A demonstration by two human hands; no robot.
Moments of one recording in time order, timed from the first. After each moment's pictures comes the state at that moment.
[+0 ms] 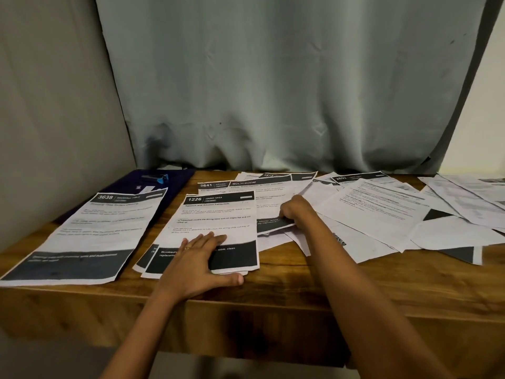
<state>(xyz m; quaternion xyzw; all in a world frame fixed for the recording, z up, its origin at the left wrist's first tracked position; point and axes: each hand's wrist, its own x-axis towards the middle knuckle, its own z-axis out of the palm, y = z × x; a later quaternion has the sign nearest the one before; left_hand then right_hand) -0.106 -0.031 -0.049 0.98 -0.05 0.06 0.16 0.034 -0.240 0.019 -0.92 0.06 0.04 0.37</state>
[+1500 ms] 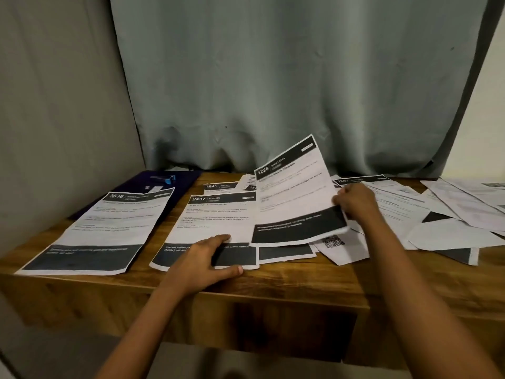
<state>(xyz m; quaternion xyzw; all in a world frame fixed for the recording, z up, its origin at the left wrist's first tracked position) -0.120 -0.038 -0.041 0.97 -0.05 0.06 0.22 0.018 -0.345 0.043 -0.93 0.08 -0.12 0.34</state>
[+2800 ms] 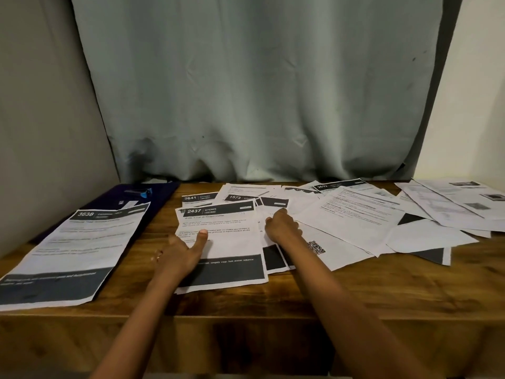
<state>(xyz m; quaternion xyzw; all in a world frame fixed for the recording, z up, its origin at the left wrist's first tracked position) -0.063 -0.047 -0.031 0.91 0.24 0.08 0.32 0.013 -0.250 0.003 -0.93 0.06 -0.01 0.36</state>
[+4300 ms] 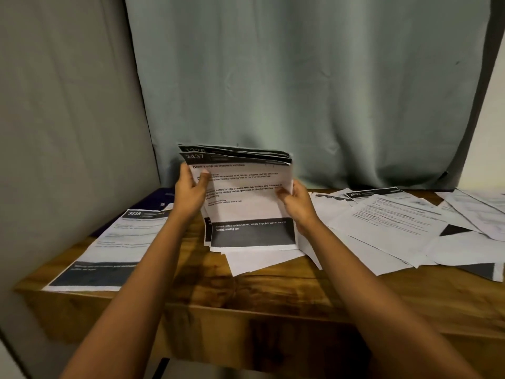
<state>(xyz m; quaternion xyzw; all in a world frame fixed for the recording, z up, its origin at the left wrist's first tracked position) -0.058 -0.011 0.079 0.75 0.02 0.35 0.56 -0.001 -0.218 0.051 -0.72 -0.16 -0.10 0.67</state>
